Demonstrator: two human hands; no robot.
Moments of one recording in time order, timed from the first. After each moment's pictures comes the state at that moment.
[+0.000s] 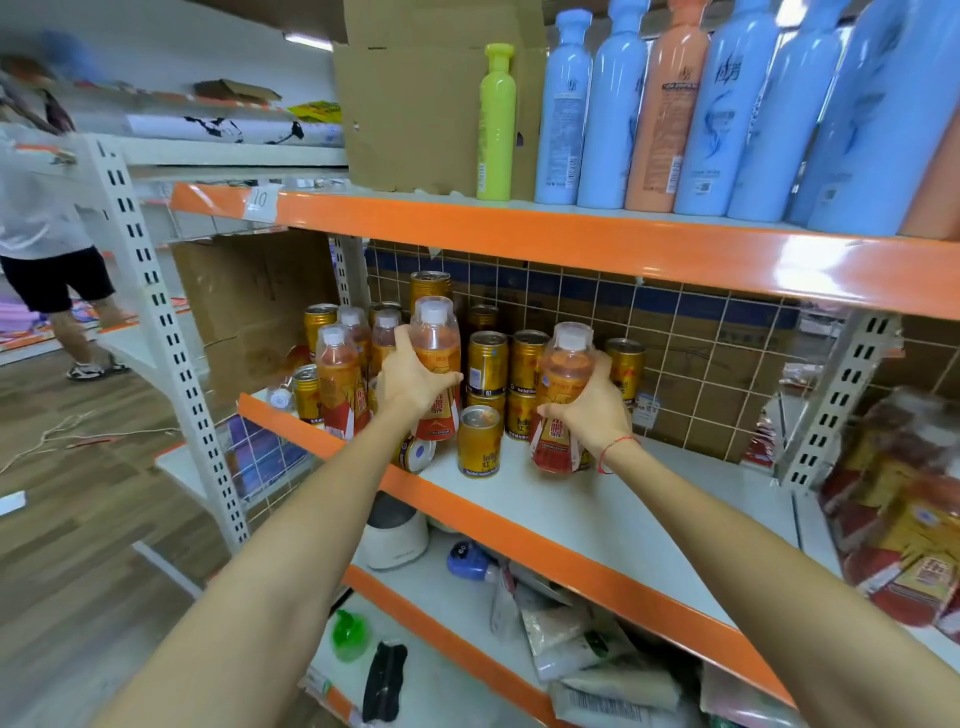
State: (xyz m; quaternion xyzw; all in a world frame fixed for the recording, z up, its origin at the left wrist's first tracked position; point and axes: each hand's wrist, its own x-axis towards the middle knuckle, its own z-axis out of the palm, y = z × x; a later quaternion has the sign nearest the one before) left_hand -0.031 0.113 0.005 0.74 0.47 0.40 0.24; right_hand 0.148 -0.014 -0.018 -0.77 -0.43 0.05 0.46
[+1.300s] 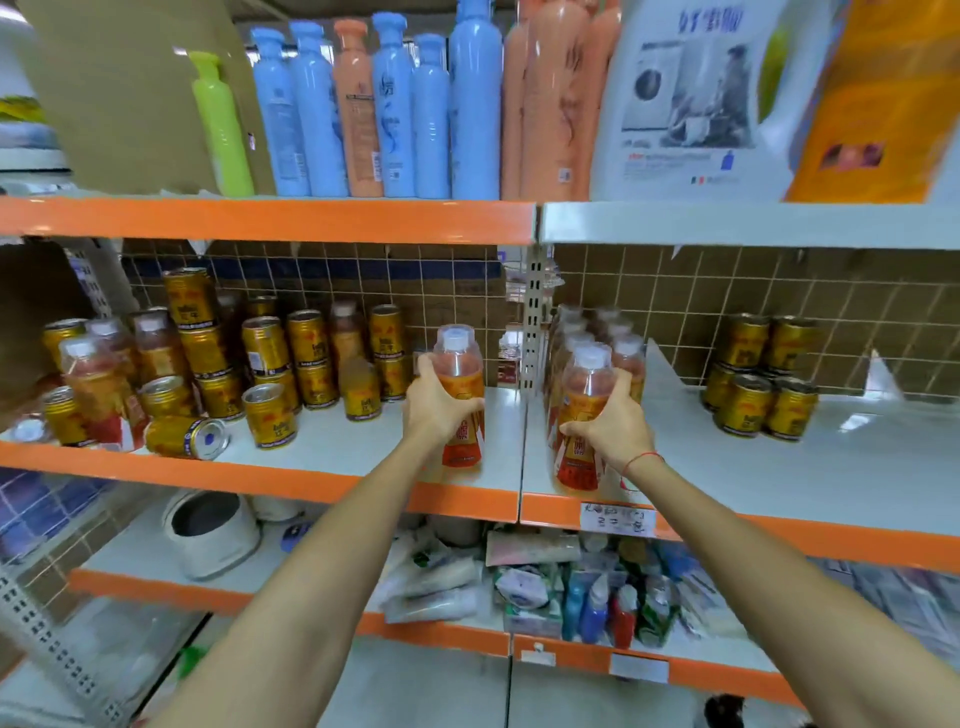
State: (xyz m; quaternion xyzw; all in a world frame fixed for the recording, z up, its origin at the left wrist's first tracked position) left_hand 0.119 -0.162 -0.024 0.82 0.31 0.32 0.37; right_hand 0.231 -0.349 -0.035 -0.86 -0.24 -0.02 0.46
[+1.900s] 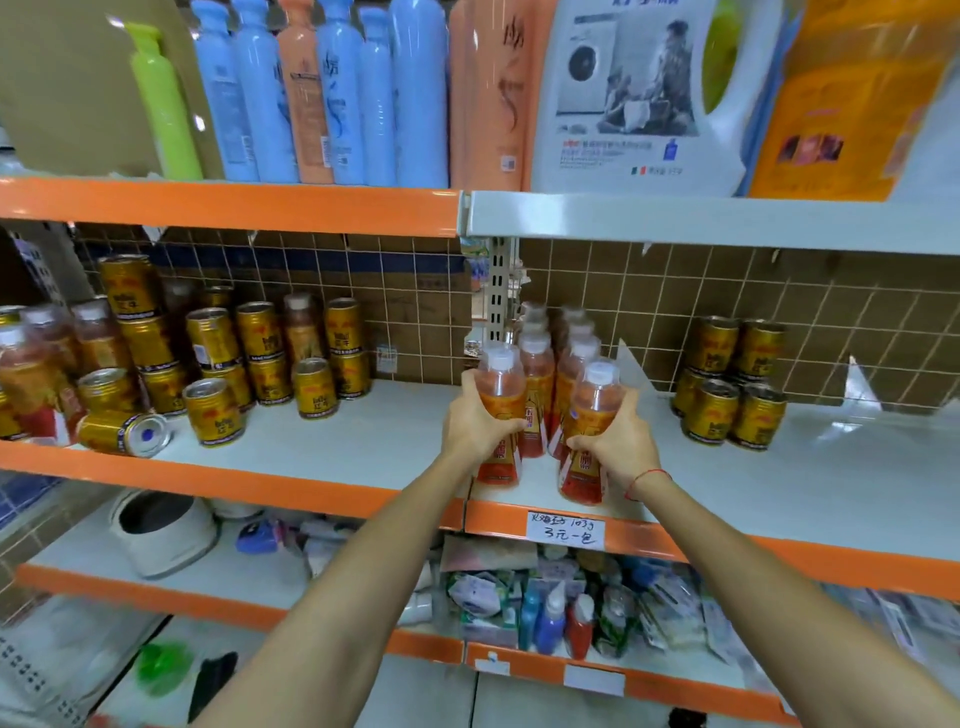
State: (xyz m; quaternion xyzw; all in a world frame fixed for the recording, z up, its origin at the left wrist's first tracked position) left_hand 0.201 -0.238 -0.052 0.83 0.26 0.28 0.42; right_hand 0.299 -0.399 -0.060 -0.85 -0.23 0.01 0.47
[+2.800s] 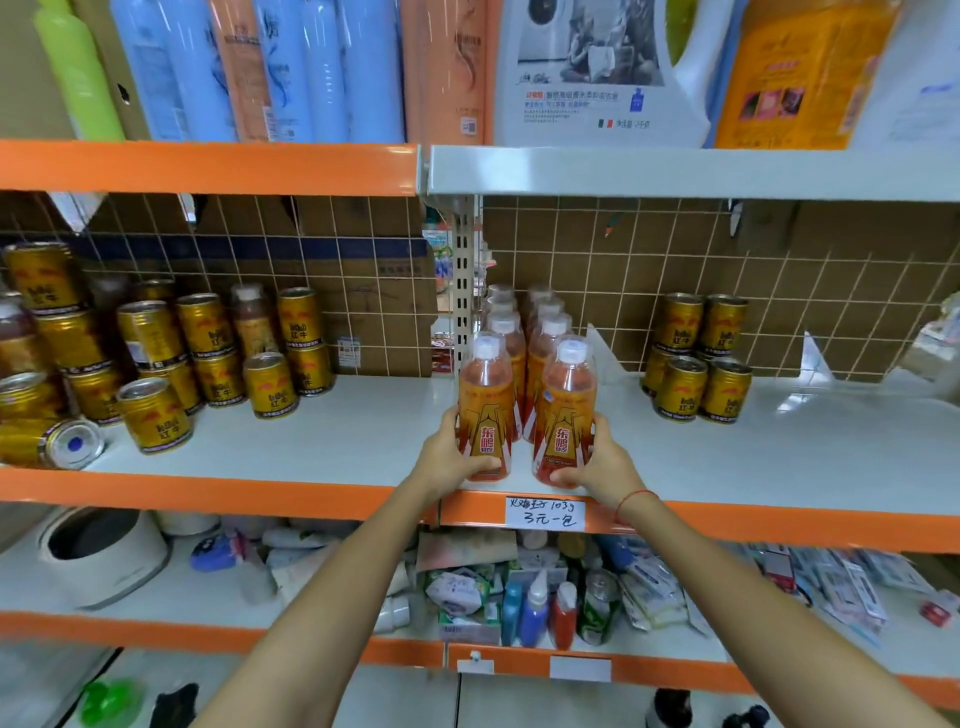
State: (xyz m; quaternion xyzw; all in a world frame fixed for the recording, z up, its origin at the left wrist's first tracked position) left_hand 0.194 -0.229 -0.117 0.84 0.18 0.16 0.49; right_hand 0.293 -0.418 -0.114 -0.86 -0.24 0.09 0.45
